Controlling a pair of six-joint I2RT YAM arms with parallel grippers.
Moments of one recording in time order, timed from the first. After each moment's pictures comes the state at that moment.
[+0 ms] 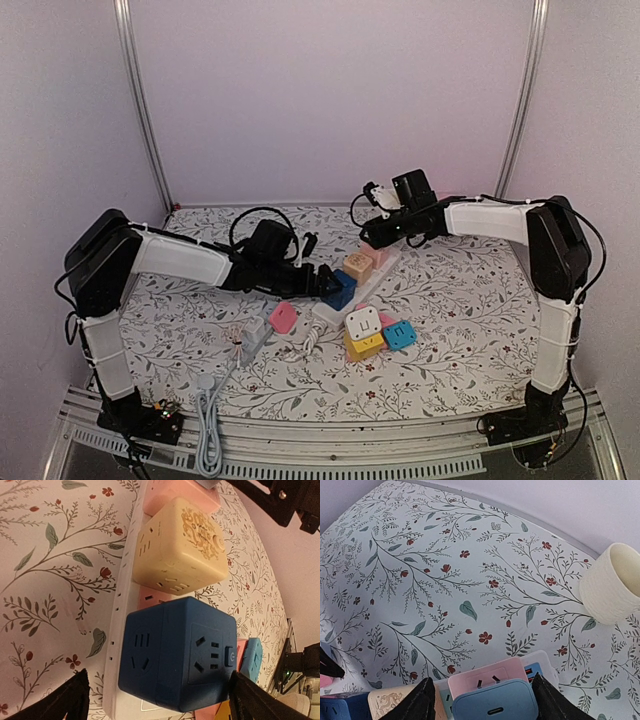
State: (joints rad) left arm -0.76 1.91 1.12 0.08 0.27 -0.58; right arm 0.55 2.03 1.52 -0.20 -0.10 -0.05
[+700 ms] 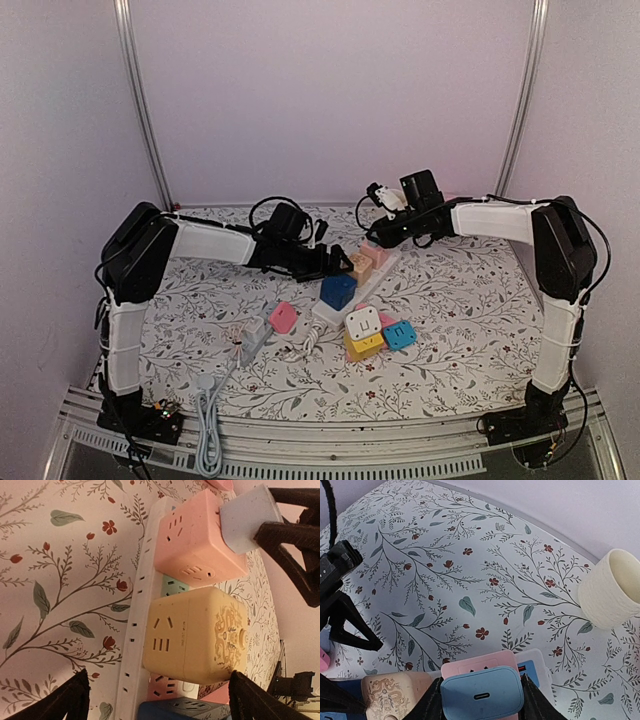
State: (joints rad) left arm -0.70 2.15 1.45 -0.01 0.35 -0.61; right arm 0.52 1.99 1.47 -0.17 -0.17 -0.12
